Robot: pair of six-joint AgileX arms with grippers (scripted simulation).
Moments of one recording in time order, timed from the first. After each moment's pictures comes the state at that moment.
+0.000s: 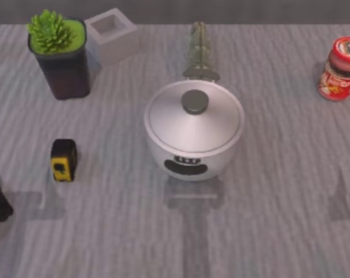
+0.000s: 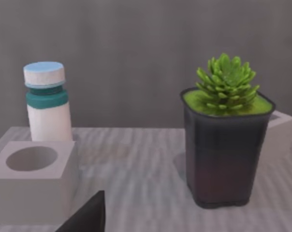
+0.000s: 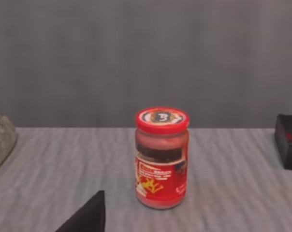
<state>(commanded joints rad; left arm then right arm) 0.00 0.00 0.00 0.00 0.00 0.00 0.00 0.00 0.00 0.00 0.00 0.00</state>
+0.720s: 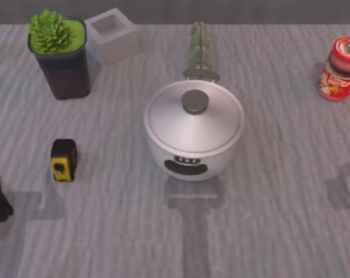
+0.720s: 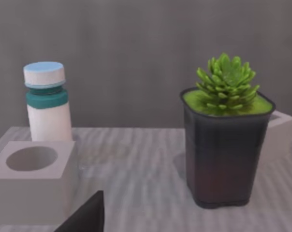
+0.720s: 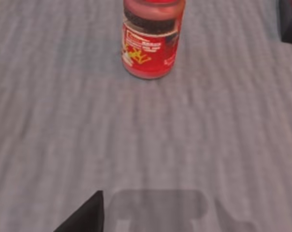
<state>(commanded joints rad) 0.00 0.00 0.00 0.00 0.00 0.00 -0.04 0.51 0.39 -0.35 -0.01 -0.09</state>
